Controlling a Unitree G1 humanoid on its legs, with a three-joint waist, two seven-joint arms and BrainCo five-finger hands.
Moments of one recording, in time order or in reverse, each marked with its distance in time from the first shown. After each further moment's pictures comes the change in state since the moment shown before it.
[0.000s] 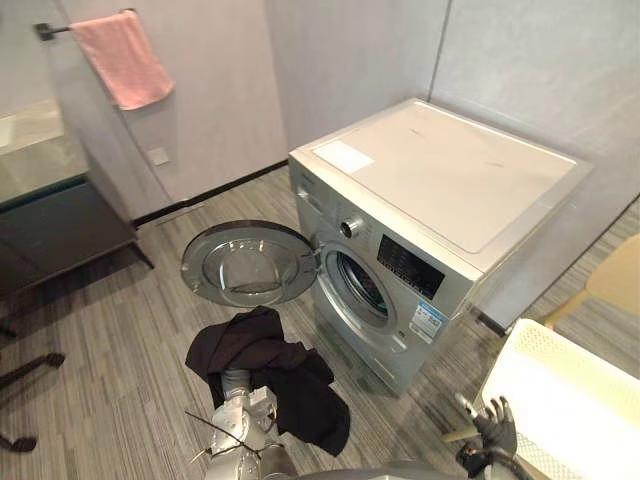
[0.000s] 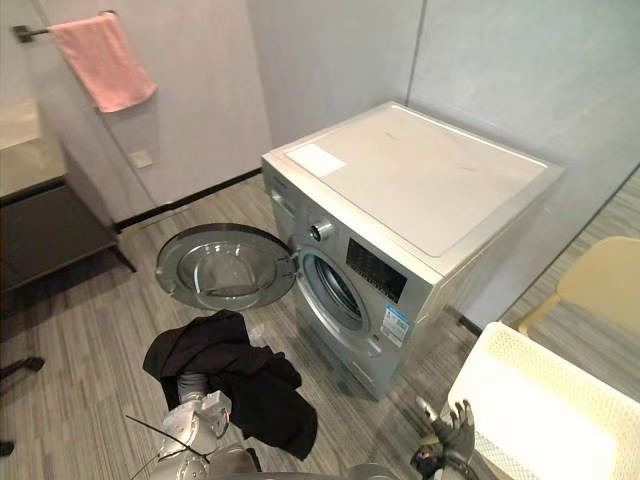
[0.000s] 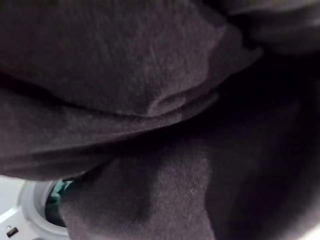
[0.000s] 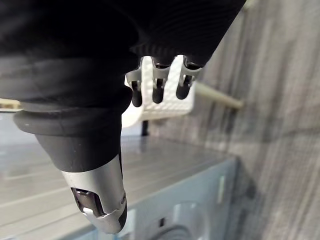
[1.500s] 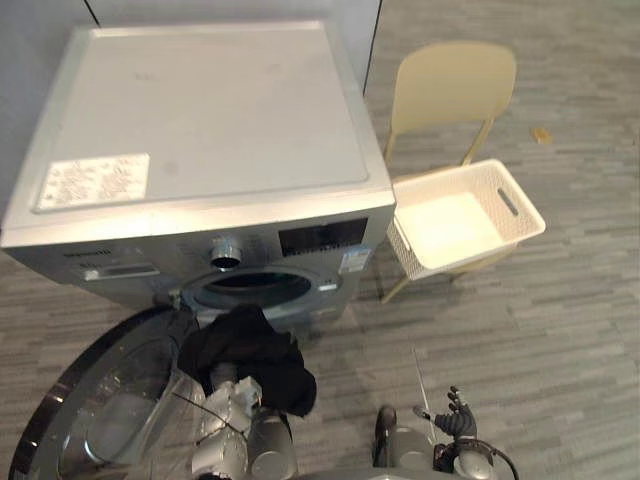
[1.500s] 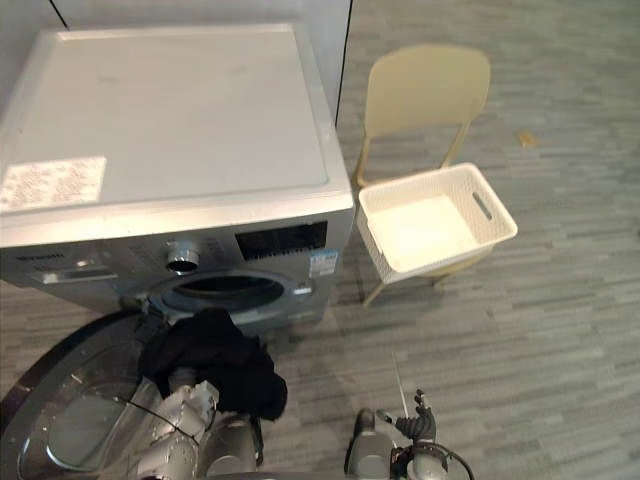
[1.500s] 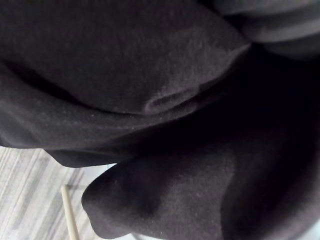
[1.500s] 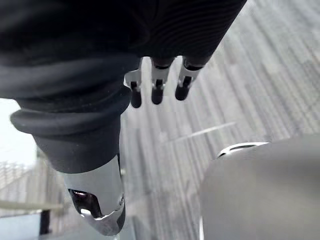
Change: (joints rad) left arm -0.211 0.085 0.085 0.250 -0.192 -0.006 0.009; right arm -0.226 -0.112 0.115 0.212 -0.268 0.034 0.011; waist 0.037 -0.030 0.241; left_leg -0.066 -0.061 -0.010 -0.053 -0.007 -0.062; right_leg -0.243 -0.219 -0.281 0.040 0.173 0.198
